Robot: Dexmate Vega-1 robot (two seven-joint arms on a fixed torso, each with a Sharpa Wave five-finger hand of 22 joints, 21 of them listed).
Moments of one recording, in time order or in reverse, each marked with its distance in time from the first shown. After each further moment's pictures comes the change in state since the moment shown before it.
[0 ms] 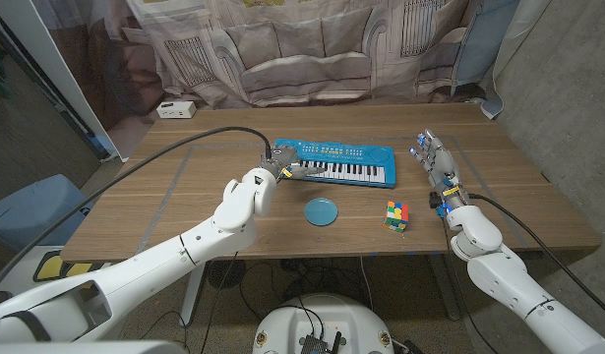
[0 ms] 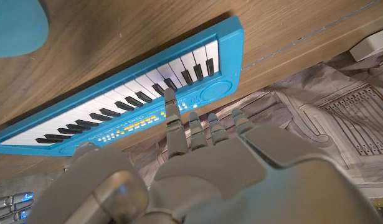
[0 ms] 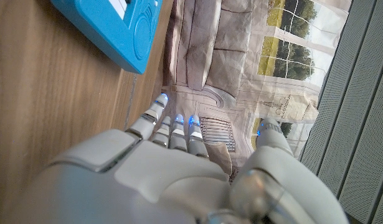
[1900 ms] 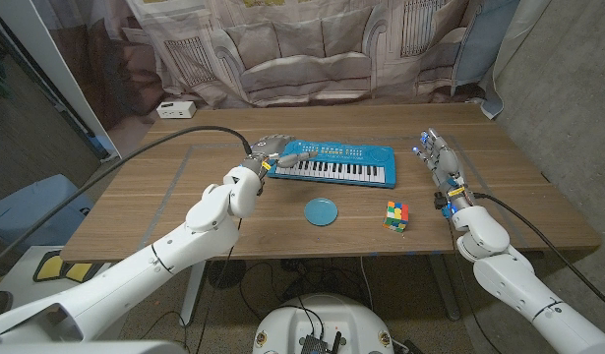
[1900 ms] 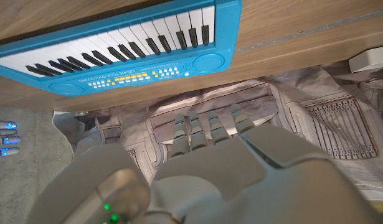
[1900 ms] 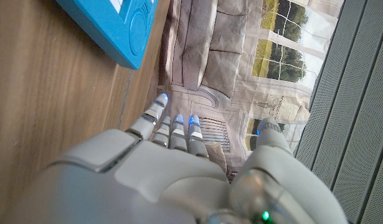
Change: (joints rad) left arm 0.159 0.055 -0.217 -0.120 -0.272 -0.088 0.244; left_hand 0.032 0.020 -0.009 -0.008 -0.041 -0.346 0.003 0.020 -0.001 -0.006 -0.009 -0.013 0.004 0.021 -0.008 -0.004 0.000 0.059 -0.006 0.007 0.000; right arm -0.017 -0.021 0.021 0.000 0.002 0.031 0.035; right_hand 0.007 0.007 -0.008 0.000 0.000 0.006 0.005 0.000 0.000 0.000 0.000 0.000 0.000 0.000 0.000 0.000 -0.002 0.000 0.000 0.000 0.000
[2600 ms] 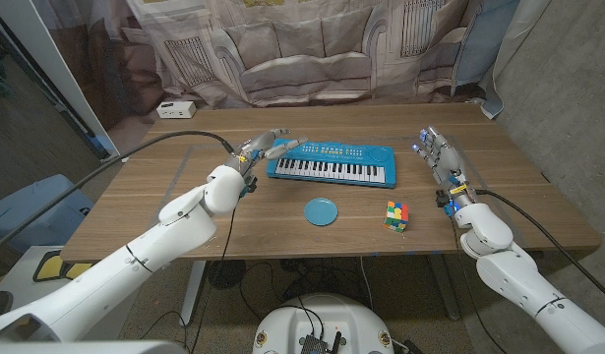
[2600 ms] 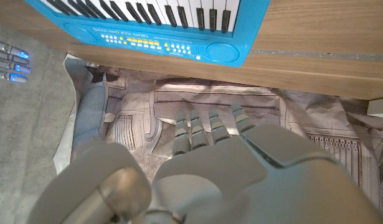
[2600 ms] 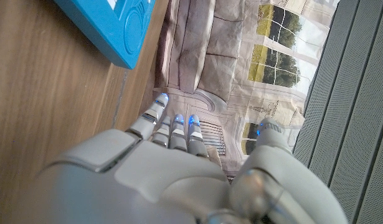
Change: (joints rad) left arm 0.086 0.024 -0.180 0.066 -0.402 -0.304 0.167; left_hand 0.000 0.000 -0.008 0.000 -0.004 0.015 0.015 0.000 0.000 0.011 0.011 0.005 0.000 0.014 -0.003 0.000 0.000 -0.004 0.000 0.005 0.000; right arm 0.024 -0.013 0.001 0.031 0.005 0.018 0.052; right_hand -0.001 -0.001 -0.004 0.004 0.000 -0.004 0.004 -0.001 0.000 0.000 0.000 0.000 0.000 0.000 0.000 0.000 0.000 0.005 -0.005 0.000 0.000
